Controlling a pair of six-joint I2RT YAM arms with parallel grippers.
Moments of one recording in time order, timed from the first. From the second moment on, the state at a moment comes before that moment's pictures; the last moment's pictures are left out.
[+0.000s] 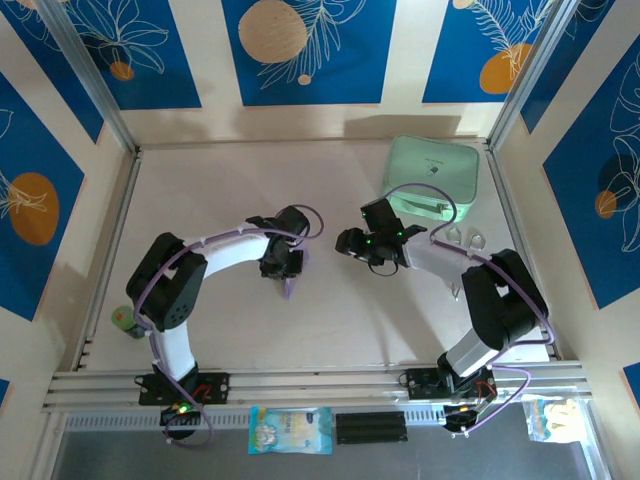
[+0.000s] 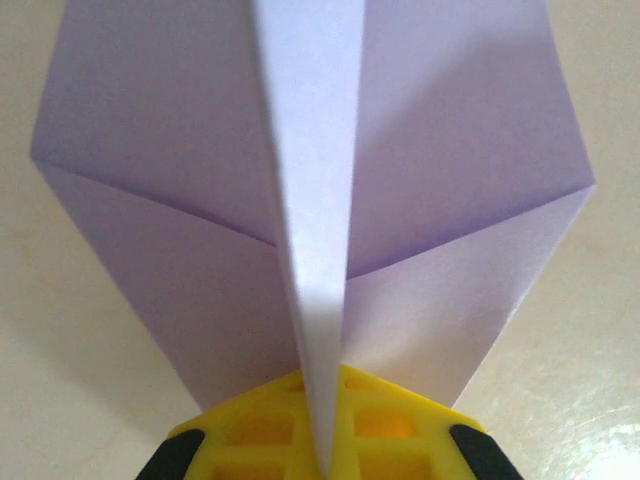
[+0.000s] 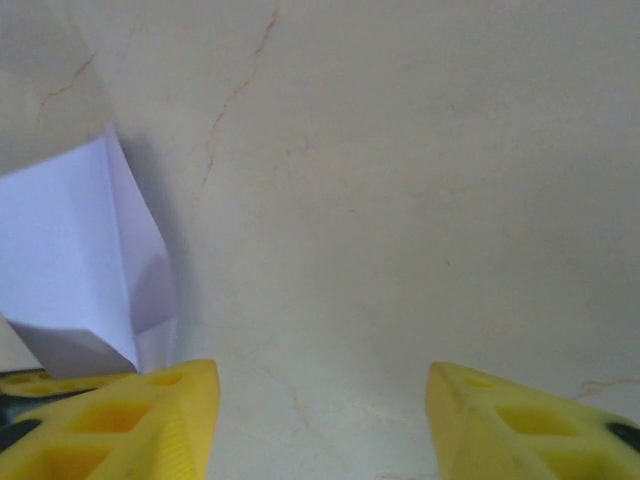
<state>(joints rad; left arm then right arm) -0.67 1.83 1.19 -0.71 0.02 -0.60 0.51 1.57 0.90 -0.28 -0.18 0.76</state>
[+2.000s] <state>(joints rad) -0.54 2.29 1.83 -0.81 -0.14 -0.54 0.43 1.46 0.82 -0.28 -0.18 0.74</state>
